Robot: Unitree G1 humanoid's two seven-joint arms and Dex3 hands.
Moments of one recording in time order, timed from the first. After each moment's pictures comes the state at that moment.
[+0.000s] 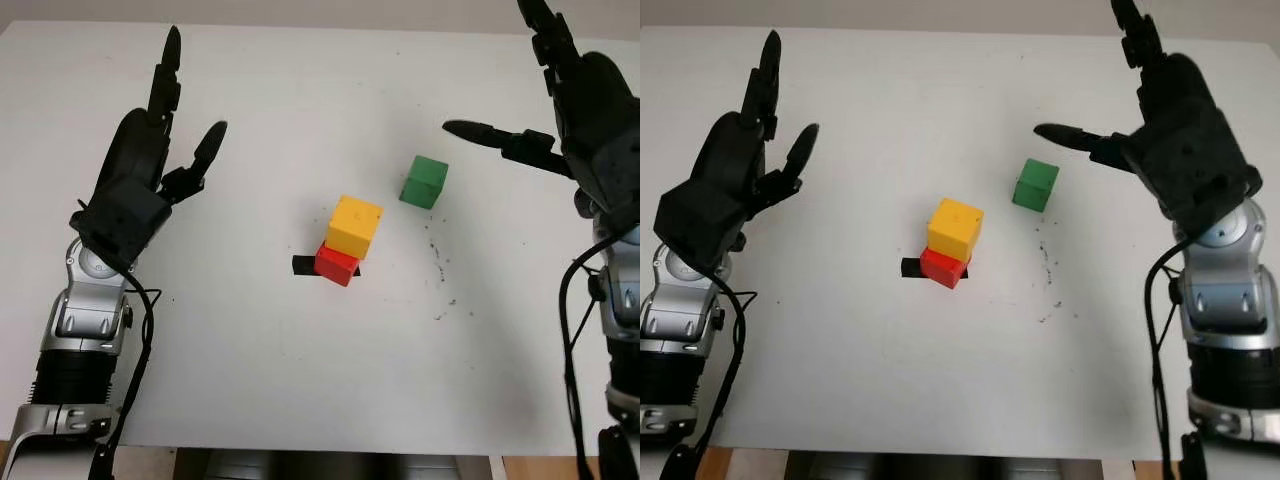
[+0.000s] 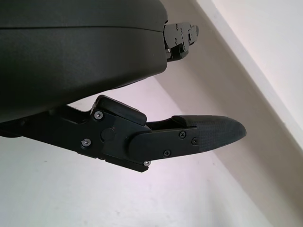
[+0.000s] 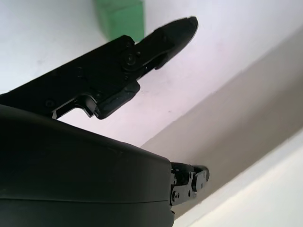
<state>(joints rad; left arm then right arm) -0.52 0.42 0.10 0.28 0.17 -0.19 -0.09 -0.64 -0.66 -0.06 0.01 -0.29 0.26 0.26</state>
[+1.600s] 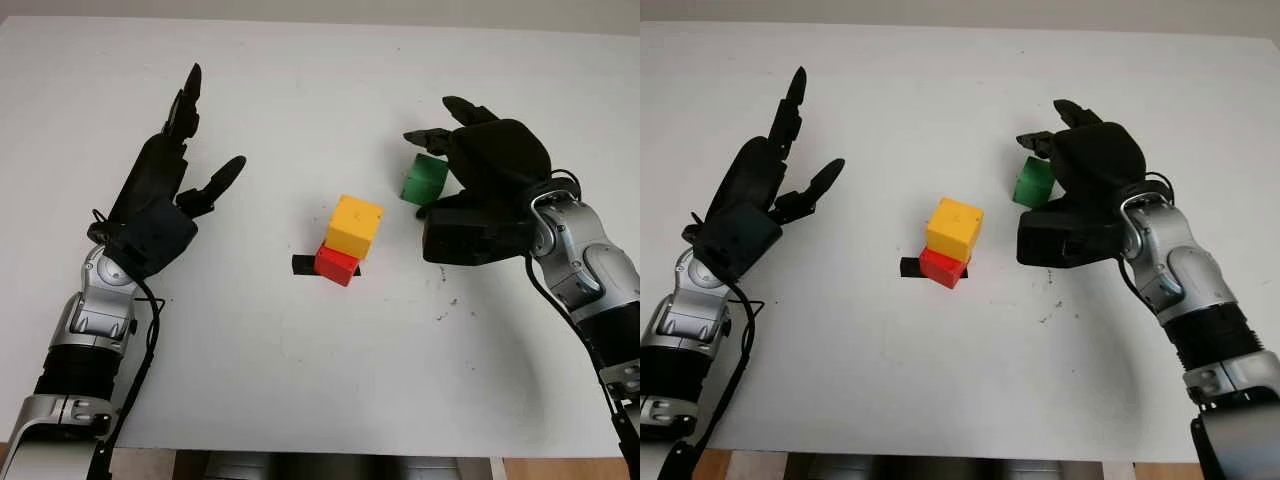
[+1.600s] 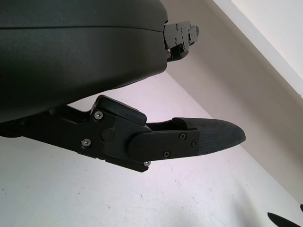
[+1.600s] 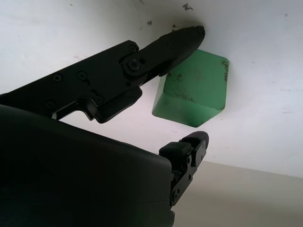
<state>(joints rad) -0.54 0.43 0.03 0.38 0.27 -0.28 -0.07 -0.68 -0.68 0.29 0.35 -0.86 -0.04 0.05</state>
